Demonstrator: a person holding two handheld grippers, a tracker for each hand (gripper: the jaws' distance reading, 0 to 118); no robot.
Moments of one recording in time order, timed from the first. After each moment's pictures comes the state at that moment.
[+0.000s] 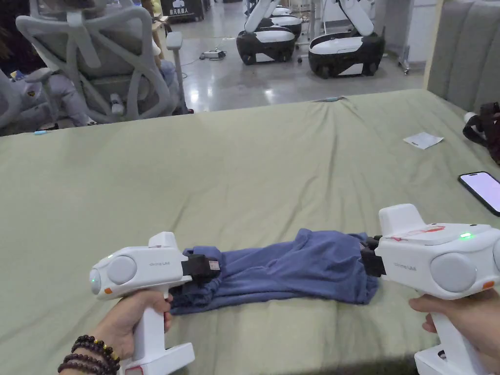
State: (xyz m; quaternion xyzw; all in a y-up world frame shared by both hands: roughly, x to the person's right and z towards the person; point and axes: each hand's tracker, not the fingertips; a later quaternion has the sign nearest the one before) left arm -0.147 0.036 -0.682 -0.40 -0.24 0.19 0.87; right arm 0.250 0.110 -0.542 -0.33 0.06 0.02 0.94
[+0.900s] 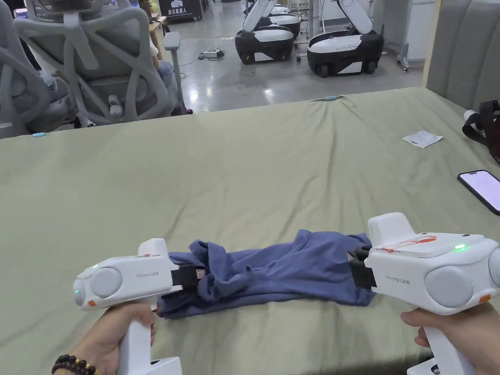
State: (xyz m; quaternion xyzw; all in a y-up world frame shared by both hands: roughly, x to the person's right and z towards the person) left arm -0.150 0.044 -0.668 -0.40 -0.25 0.17 0.87; right arm 0.236 0.108 -0.534 -0.33 0.09 0.01 0.94
